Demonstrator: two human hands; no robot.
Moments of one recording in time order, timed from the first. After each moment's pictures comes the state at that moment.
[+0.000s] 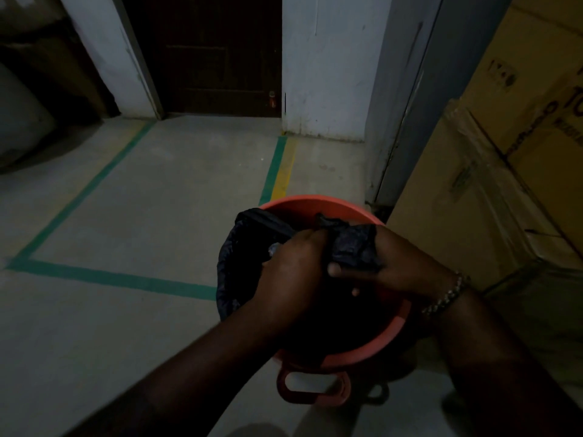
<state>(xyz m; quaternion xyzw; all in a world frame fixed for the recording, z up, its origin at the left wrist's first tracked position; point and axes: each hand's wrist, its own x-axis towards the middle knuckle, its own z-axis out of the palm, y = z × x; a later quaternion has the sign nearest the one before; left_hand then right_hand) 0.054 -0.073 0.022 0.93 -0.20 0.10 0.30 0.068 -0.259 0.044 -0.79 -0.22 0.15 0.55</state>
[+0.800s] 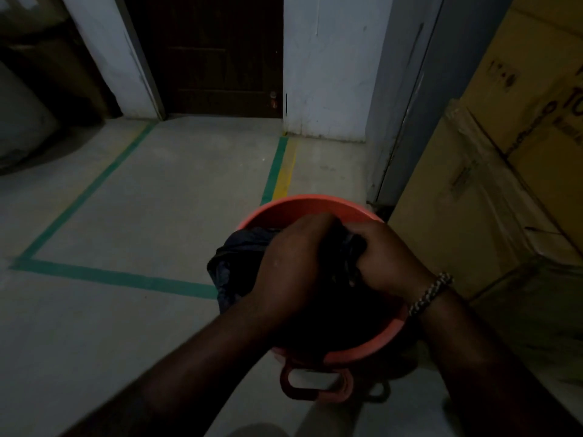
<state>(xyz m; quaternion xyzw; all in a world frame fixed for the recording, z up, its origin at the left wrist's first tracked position) 0.046 -0.067 0.049 0.90 -0.22 0.16 0.35 0.065 -0.232 0.052 -0.90 -0.17 0.02 0.41</state>
